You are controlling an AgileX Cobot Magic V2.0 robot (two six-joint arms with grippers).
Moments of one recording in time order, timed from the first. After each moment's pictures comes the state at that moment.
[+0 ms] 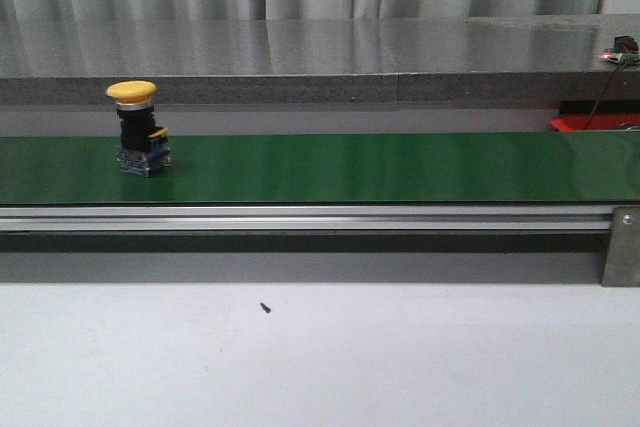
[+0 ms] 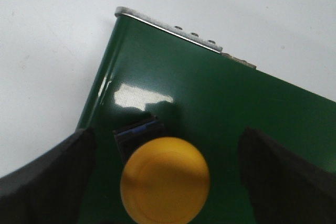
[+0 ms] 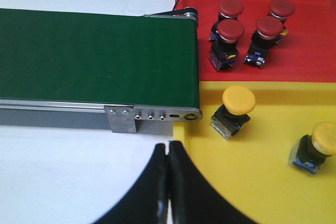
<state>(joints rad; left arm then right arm) 0.35 1.86 -1.55 -0.34 0.98 0.15 -0.01 0.57 -0.55 -0.02 0.60 0.03</state>
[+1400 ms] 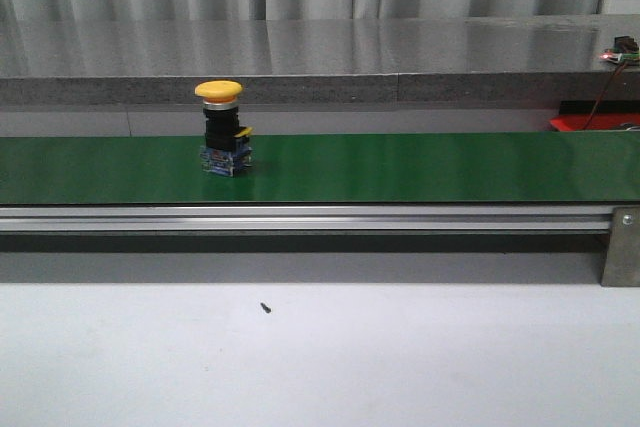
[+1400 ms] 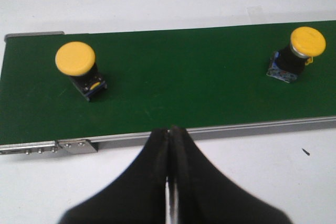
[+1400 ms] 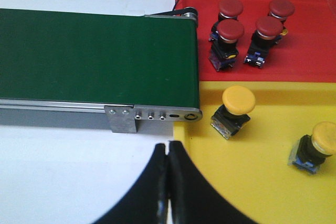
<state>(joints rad) -0.04 0.99 -0.97 -0.20 0.81 0.15 -0.01 0.57 -0.55 -0.02 0.60 0.03</state>
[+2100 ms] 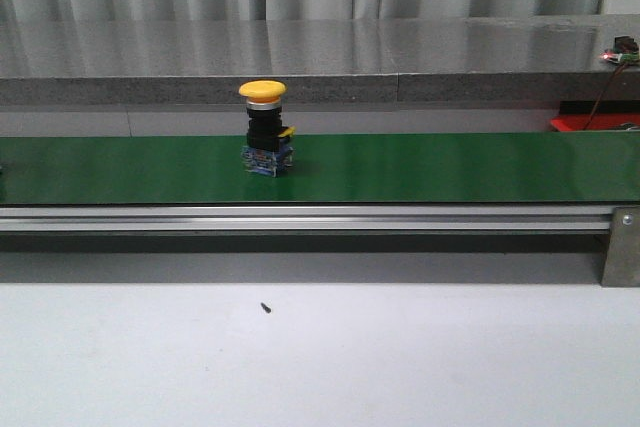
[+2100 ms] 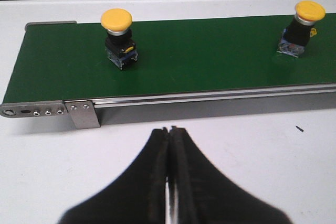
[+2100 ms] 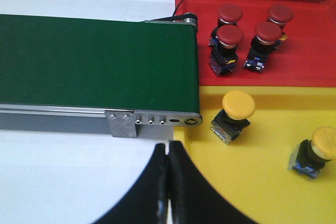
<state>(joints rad) -0.04 0.48 -0.59 -0.20 0.75 0.15 -0.01 0.57 -0.55 -0.02 0.58 0.03</state>
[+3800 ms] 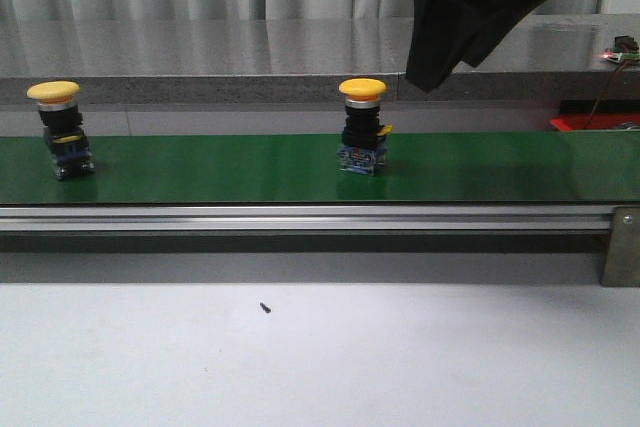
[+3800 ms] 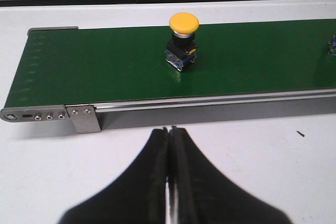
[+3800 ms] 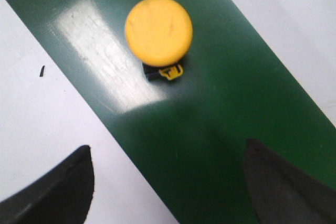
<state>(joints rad) -0.04 0.47 -0.59 -0.20 0.74 0.15 0.36 1.69 -1.45 0.21 0.93 -0.54</state>
